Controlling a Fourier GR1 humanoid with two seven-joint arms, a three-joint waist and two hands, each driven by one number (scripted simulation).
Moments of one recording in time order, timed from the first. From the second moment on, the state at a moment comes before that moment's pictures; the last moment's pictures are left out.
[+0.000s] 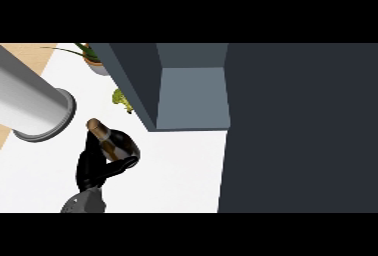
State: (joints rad) left arm -0.18 0.02 0.23 -0.87 0.30 0.02 -0.44; right arm 0.13 -0.24 0.41 -2.52 -0.05 -0.10 0.43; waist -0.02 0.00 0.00
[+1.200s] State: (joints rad) left arm -0.27 0.02 0.17 -0.72 0.33 0.01 -0.61; right arm 0.14 -0.25 0.36 -2.52 -0.06 -0.07 0.42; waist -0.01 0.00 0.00
